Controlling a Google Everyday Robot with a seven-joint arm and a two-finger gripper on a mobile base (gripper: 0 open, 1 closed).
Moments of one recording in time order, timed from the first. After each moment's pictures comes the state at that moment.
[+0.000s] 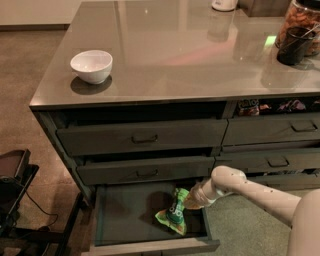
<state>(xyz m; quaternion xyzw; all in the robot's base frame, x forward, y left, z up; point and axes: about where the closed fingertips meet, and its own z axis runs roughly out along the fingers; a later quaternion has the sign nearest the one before) 0.547 -0.141 0.314 -0.90 0.35 0.08 0.26</state>
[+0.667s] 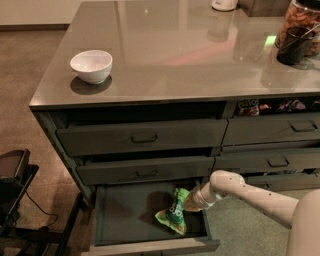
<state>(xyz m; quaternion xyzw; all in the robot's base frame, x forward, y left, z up) 0.543 -0.137 0.301 -0.90 0.33 0.06 0.26</state>
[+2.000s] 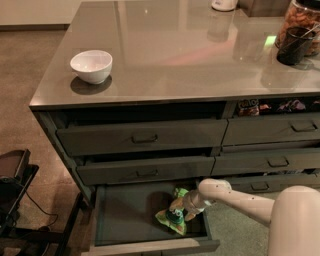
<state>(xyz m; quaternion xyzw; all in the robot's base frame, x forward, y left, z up) 0.545 -0.107 0.244 -0.94 0.23 0.03 0.26</state>
